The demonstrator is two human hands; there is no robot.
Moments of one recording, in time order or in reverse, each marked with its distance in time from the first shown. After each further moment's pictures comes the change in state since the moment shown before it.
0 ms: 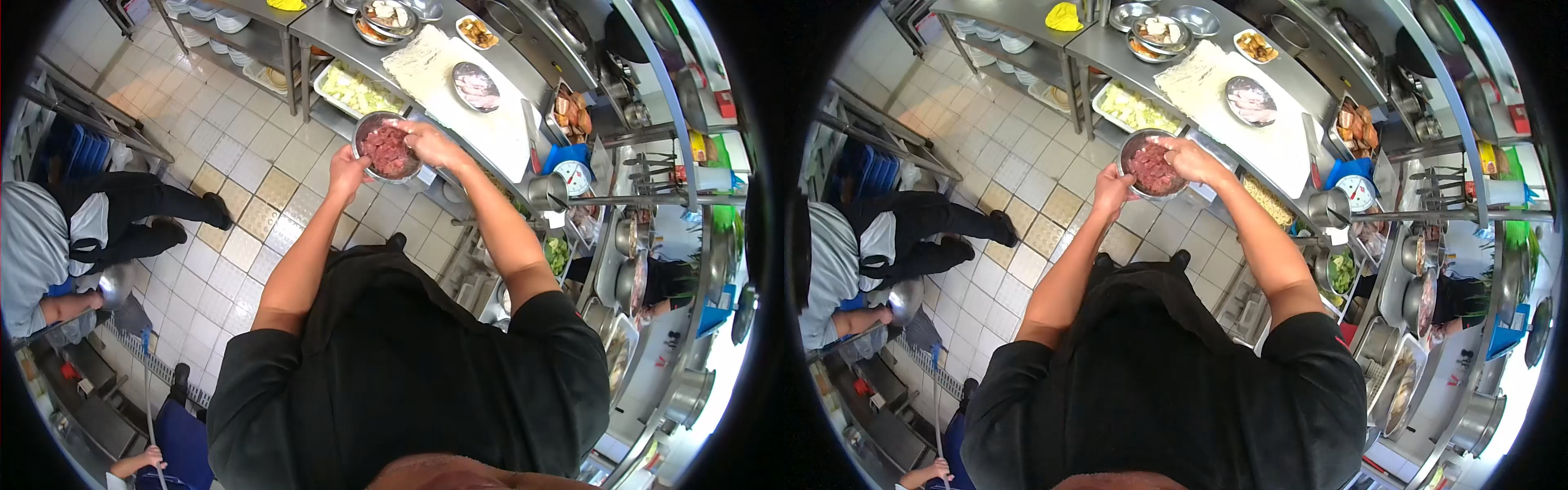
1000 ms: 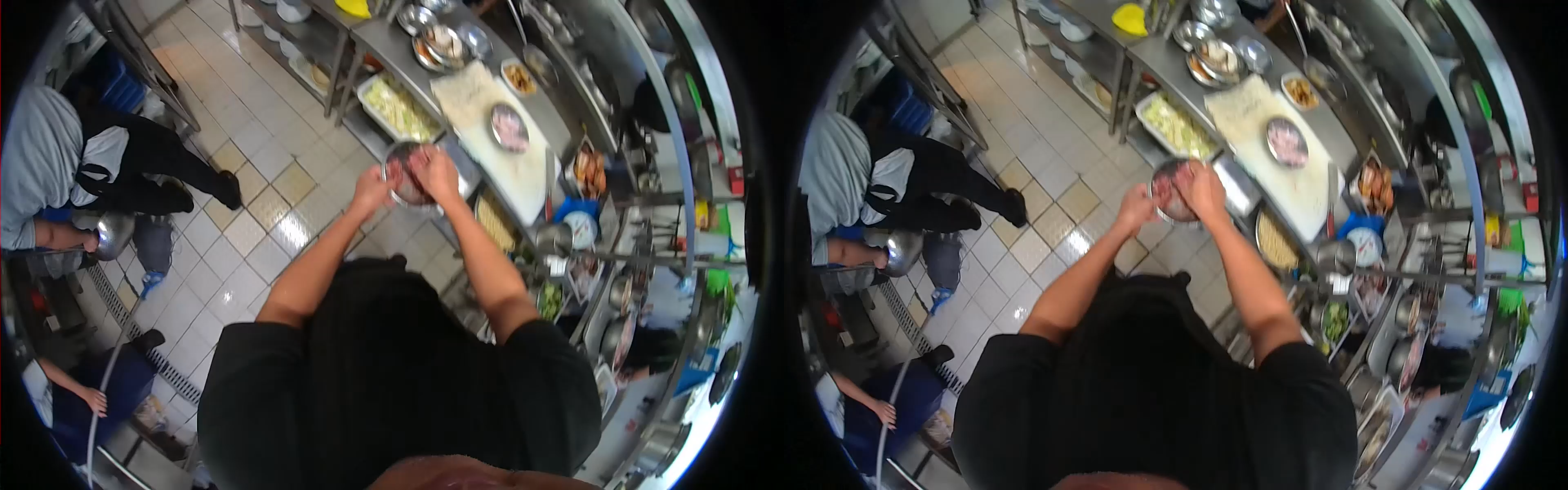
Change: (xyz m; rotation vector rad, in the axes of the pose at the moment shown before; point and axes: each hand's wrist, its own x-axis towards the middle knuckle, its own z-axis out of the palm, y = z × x) left_hand -0.027 -0.025 -0.025 0.031 -0.019 -0.020; right_hand 0.003 0.008 0.076 -0.371 0.332 0.100
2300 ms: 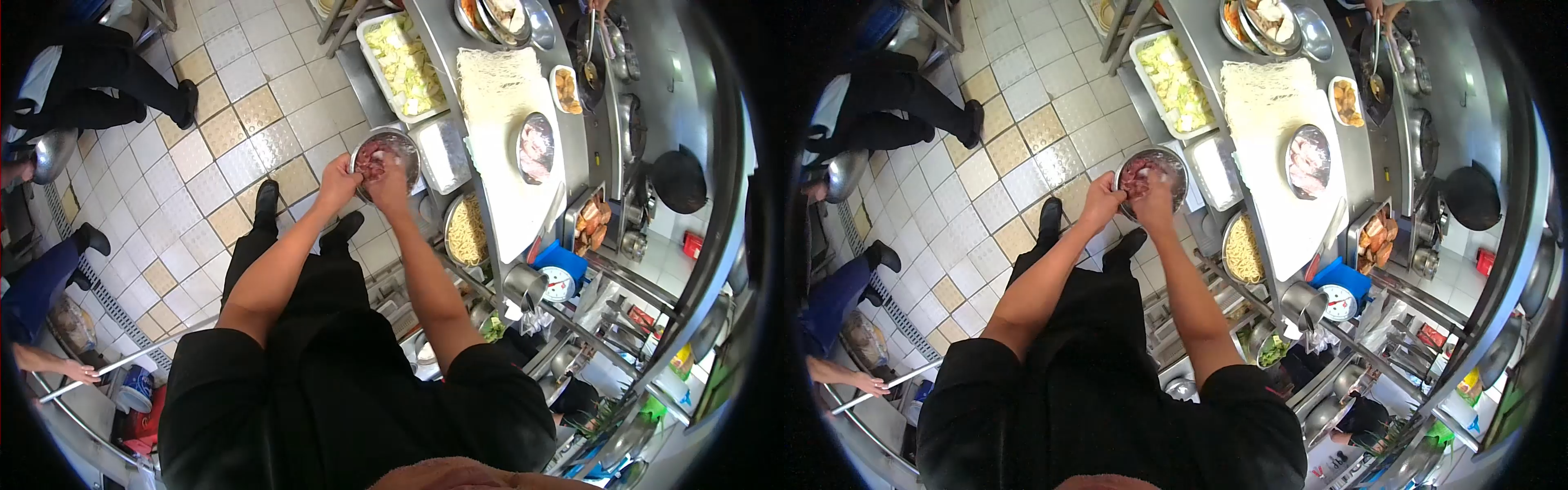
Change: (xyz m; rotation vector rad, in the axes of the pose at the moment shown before) left_hand 0.082 -0.125 0.027 -0.116 0.309 -0.009; right_hand 0.013 0.154 0.161 0.201 -0.185 -0.130
